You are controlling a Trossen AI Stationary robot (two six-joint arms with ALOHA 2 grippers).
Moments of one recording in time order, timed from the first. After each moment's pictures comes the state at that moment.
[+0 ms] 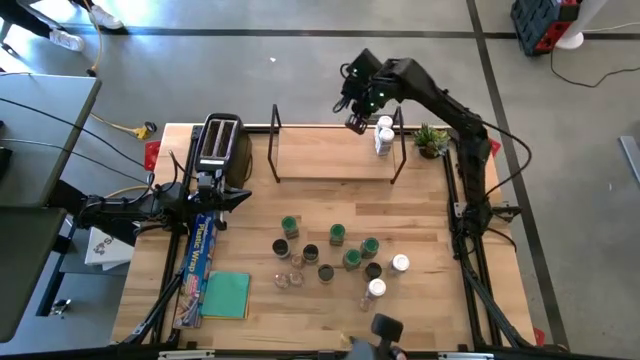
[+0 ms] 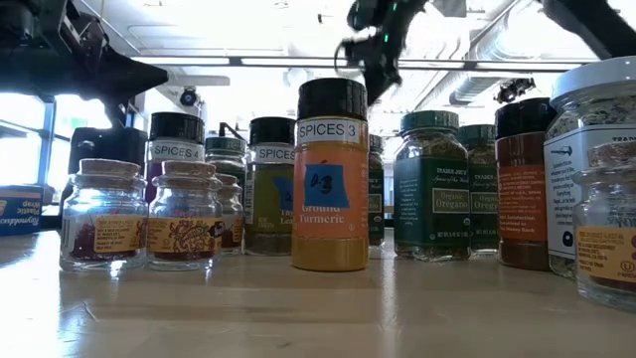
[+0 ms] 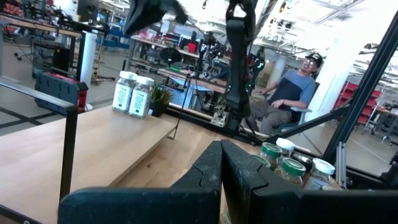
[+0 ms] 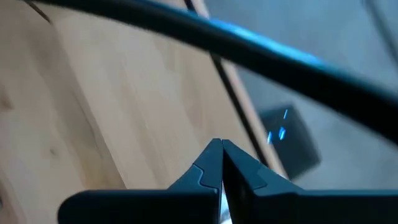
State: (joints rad) left arm 0.00 0.03 0.01 0.12 -0.22 -0.26; right arm -0.58 2.01 2.27 -1.32 0.04 -0.23
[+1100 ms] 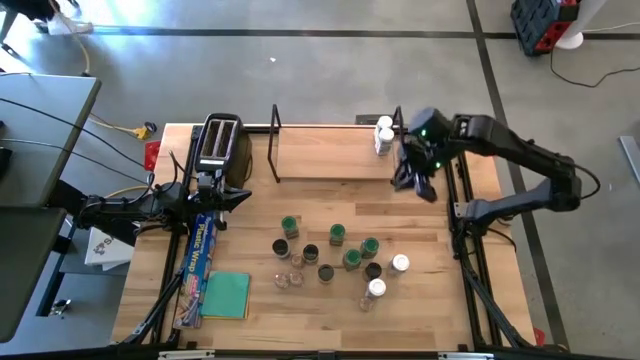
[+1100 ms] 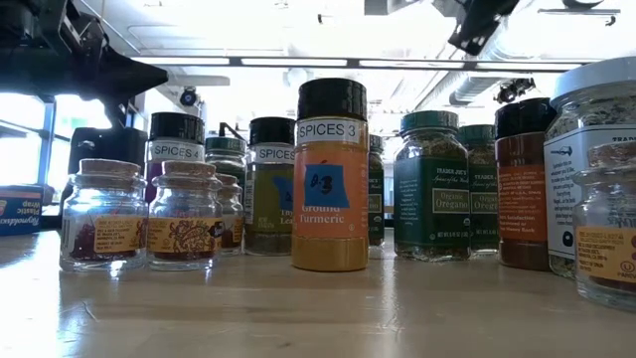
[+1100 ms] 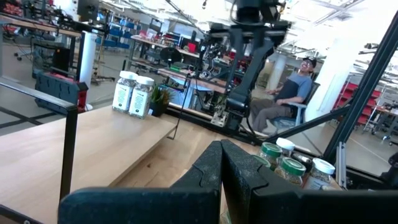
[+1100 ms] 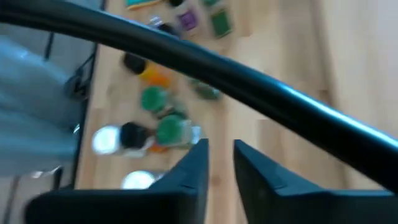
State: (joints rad) left arm 0.00 0.03 0.01 0.12 -0.22 -0.26; right arm -0.36 1.22 1.37 -1.19 -0.48 -0.18
